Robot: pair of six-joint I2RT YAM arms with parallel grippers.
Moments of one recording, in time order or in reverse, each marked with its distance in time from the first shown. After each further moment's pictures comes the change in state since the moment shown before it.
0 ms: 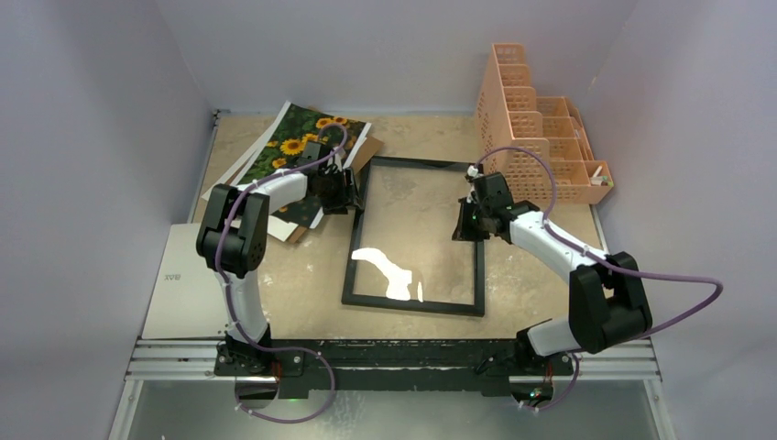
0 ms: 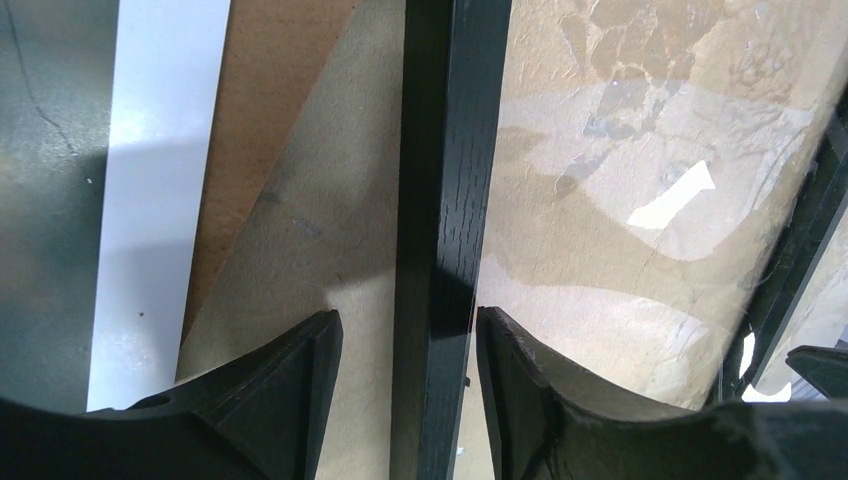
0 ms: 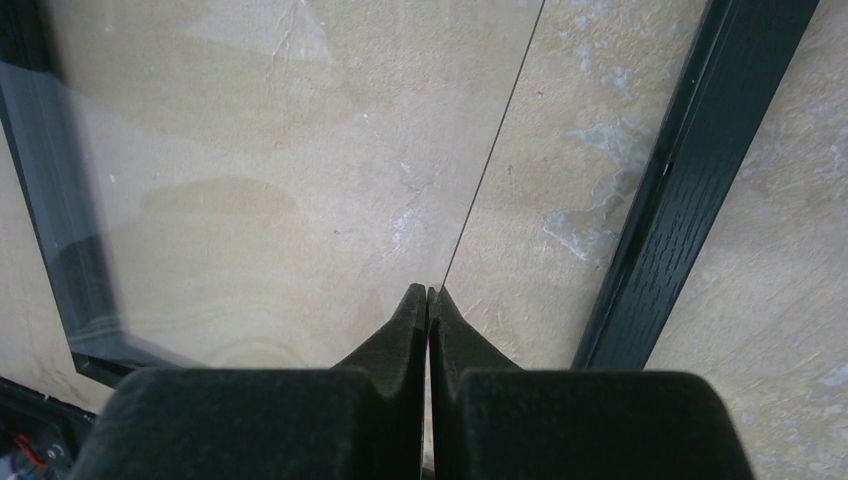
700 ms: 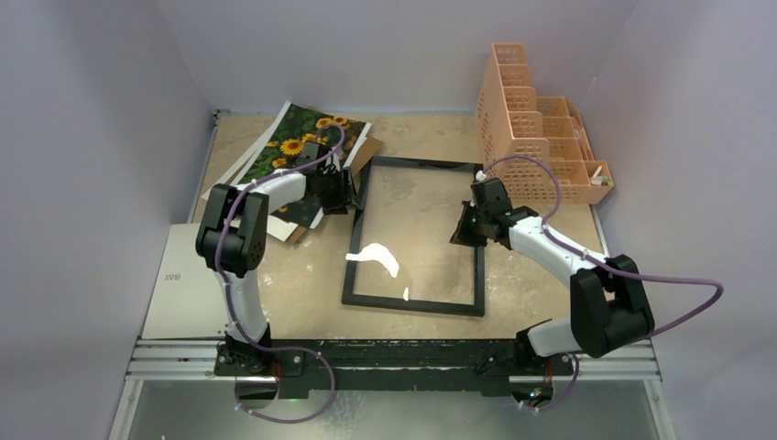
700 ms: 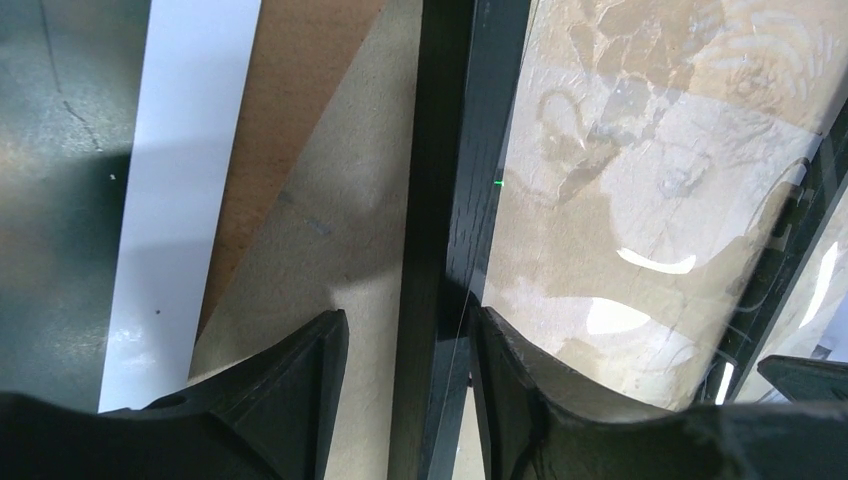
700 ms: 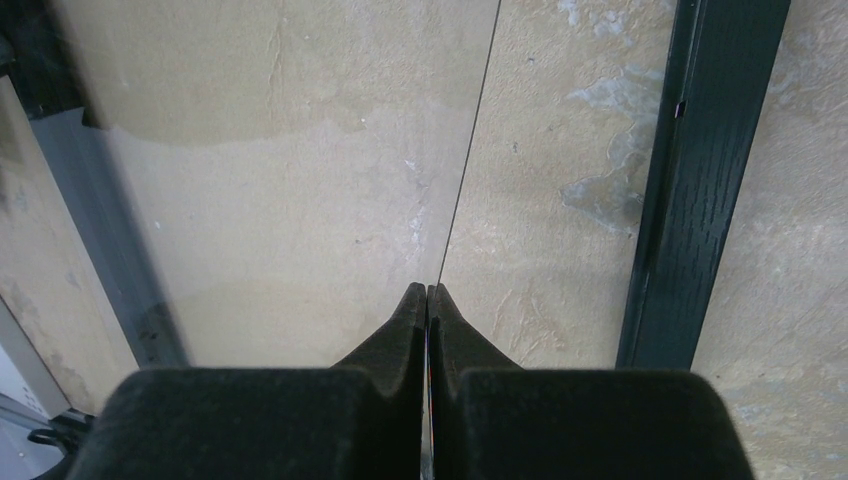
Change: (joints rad) left arm 0.011 0.002 -0.005 0.006 0.012 -0.024; right arm 0.017 -0.019 -0.045 0.027 0.037 0.208
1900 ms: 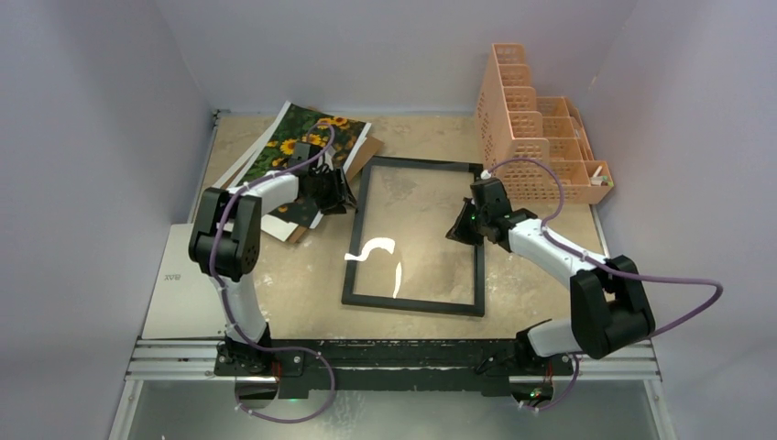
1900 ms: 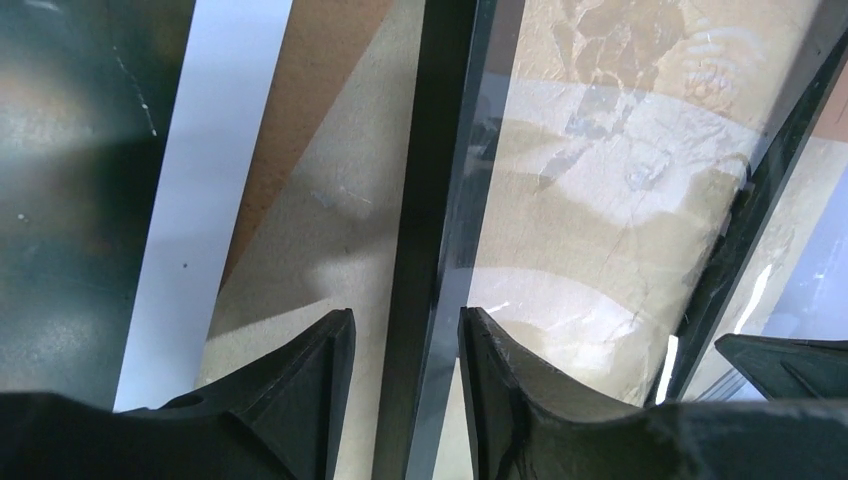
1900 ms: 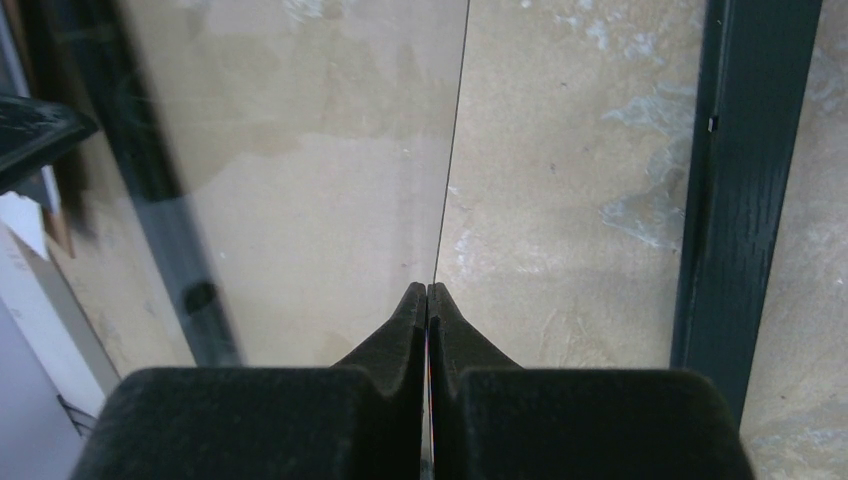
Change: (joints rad) left arm 0.038 -0.054 -0.045 0.021 0.075 -0.054; right arm 0.006 -0.016 -0.023 0.086 0.008 0.132
